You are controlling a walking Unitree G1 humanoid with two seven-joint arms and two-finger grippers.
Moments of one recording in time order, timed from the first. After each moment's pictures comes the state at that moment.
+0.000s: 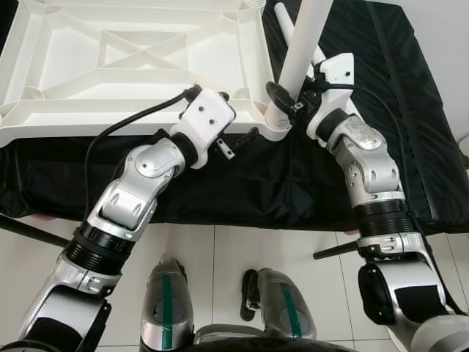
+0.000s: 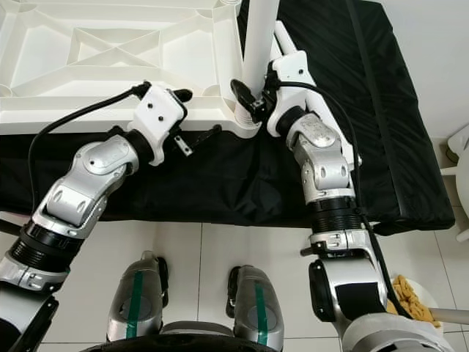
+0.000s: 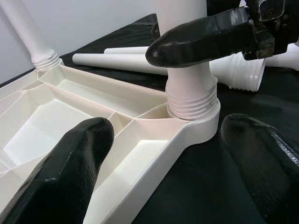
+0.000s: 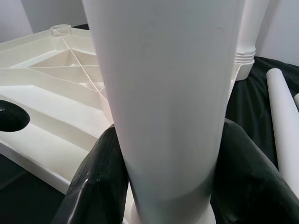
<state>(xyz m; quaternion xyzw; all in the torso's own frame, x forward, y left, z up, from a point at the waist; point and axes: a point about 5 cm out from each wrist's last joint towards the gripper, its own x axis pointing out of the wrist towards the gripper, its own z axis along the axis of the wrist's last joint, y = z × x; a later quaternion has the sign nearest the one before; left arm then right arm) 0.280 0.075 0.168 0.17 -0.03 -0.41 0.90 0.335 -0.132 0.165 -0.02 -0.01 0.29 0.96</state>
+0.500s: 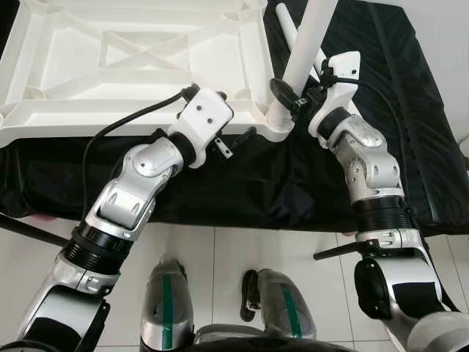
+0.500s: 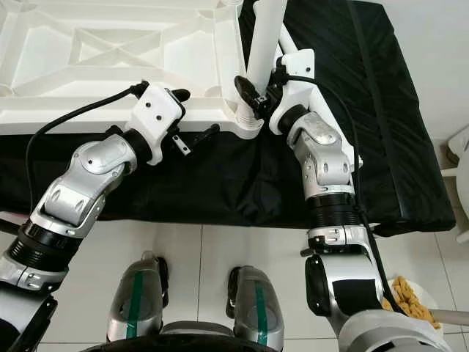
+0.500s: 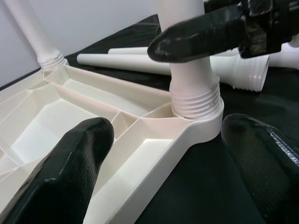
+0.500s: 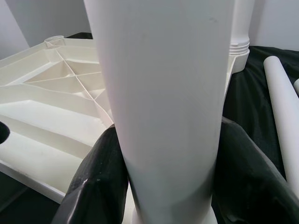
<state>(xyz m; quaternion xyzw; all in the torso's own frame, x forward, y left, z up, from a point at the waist) 0.280 0.077 0.170 0.17 -0.03 -0.41 0.90 0.343 -0.140 0.164 0.02 0.01 0.26 0.97</state>
